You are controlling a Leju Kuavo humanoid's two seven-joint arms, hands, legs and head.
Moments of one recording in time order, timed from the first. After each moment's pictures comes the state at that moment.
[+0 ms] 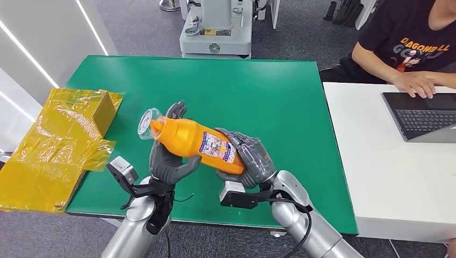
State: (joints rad) left arm -0.25 -0.14 -0.42 -1.21 0.16 -0.02 -0.52; right arm -0.49 -0.03 0.81 -1.05 0.55 -0.30 -0.56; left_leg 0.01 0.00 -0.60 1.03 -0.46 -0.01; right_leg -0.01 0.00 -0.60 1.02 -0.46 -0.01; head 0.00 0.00
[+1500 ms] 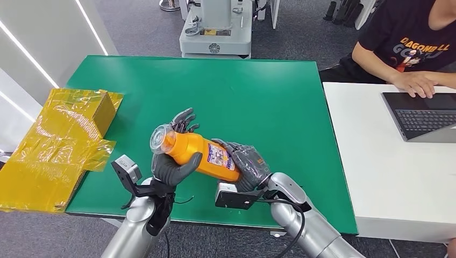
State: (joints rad) left arm -0.25 -0.14 -0.41 -1.21 0.13 -0.06 -0.47; right arm -0.51 -0.03 0.83 -0.97 0.64 -0.15 -0.49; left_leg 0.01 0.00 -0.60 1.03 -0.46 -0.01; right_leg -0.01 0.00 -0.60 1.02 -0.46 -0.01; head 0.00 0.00
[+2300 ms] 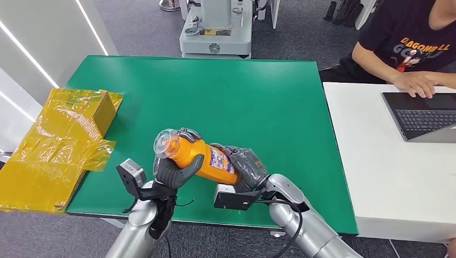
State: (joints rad) left arm -0.22 -0.16 -0.40 -1.21 0.07 -0.03 -0.47; right arm -0.51 -0.01 0.82 -0.93 0.64 -0.13 -0.51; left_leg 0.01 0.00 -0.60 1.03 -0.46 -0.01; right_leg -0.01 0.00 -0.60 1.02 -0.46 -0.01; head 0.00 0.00
